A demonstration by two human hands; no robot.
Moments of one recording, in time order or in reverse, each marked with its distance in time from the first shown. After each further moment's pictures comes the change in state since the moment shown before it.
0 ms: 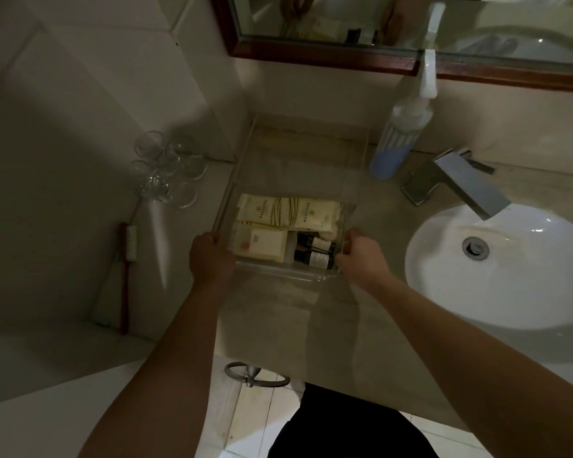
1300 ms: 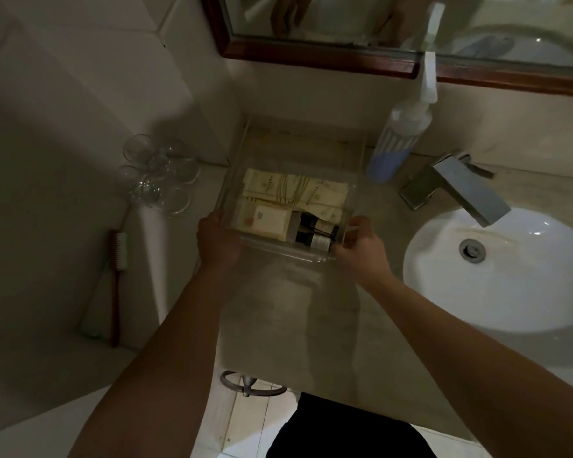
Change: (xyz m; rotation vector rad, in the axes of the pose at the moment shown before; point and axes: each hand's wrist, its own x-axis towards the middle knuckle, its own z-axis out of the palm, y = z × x) left_hand 0.015 0.050 0.011 -0.150 -0.053 0.082; right_hand 0.024 0.009 0.000 0.250 0.141 -0.035
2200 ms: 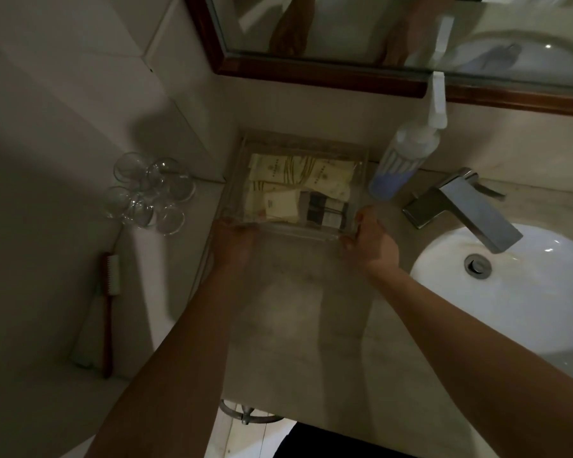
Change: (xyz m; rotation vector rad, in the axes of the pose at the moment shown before) left_hand 0.034 0.027 0.042 -0.304 -0.055 -0.182; right_hand 0.058 -0.009 -0.020 -0.346 0.059 0.002
